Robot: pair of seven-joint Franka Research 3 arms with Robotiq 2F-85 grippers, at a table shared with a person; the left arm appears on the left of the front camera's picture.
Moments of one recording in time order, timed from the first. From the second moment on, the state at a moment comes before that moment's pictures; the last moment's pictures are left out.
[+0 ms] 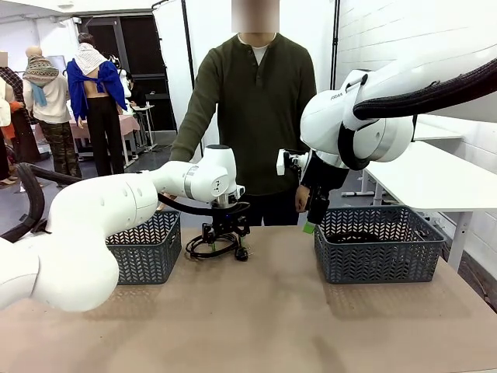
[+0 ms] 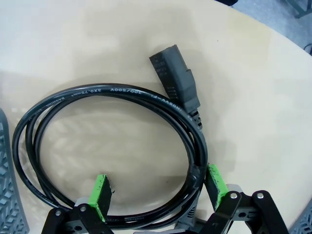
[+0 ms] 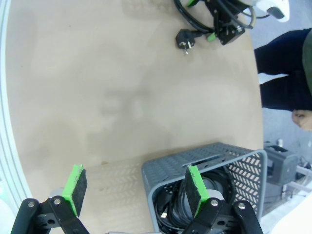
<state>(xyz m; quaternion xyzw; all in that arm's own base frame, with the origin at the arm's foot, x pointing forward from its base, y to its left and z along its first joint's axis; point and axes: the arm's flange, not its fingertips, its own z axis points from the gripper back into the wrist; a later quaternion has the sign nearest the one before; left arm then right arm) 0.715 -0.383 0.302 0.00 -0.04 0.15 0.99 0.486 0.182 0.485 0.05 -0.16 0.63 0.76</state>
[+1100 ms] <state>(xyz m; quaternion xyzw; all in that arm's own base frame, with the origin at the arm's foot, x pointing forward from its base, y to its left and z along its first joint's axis) 0.718 -0.384 0.312 -0.01 -0.07 0.15 0.99 0.486 0.182 0.485 0.05 -0.16 0.63 0.76</state>
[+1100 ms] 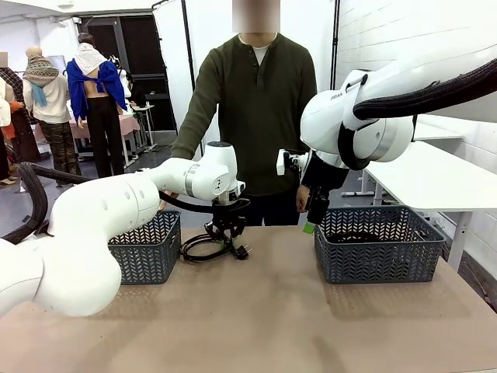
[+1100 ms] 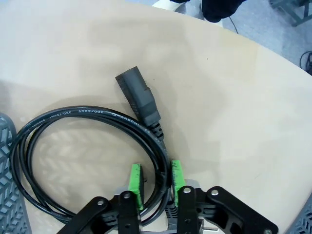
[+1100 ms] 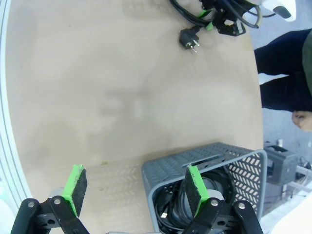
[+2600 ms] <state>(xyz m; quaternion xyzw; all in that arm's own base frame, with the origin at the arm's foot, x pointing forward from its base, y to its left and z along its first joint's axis) 0.680 -0.408 0.419 -0.02 -0.04 0.02 1.00 0.486 0.182 0.485 0.05 -0.16 0.63 0.76</state>
